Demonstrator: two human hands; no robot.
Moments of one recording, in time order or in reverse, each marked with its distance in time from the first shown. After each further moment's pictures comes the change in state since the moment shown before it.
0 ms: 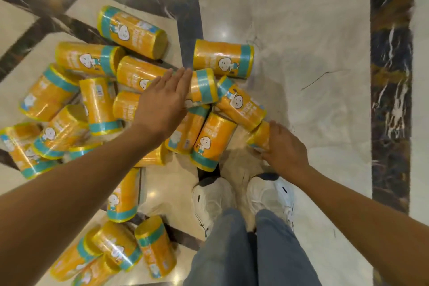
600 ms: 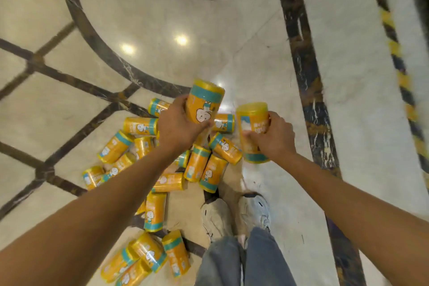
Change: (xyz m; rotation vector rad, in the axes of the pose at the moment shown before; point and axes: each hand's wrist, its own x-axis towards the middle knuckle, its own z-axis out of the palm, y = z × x) left_hand -0.028 0.052 -0.261 -0.787 0.208 -0.468; right_hand -0.120 -0.059 -0.254 0.671 0.323 0.120
